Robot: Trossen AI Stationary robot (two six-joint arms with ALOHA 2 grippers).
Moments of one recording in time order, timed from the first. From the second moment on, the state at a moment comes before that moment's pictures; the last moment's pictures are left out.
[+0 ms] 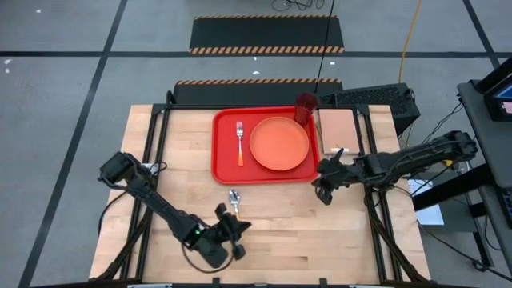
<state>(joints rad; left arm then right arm) -0.68 1.84 1.12 -0.09 -0.83 -0.84 0.19 0.94 0.52 -0.48 0.15 0.69</state>
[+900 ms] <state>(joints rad) -0.48 1.98 1.39 -0.75 -0.55 -1.47 0.19 0.86 0.52 -0.41 0.10 0.40</state>
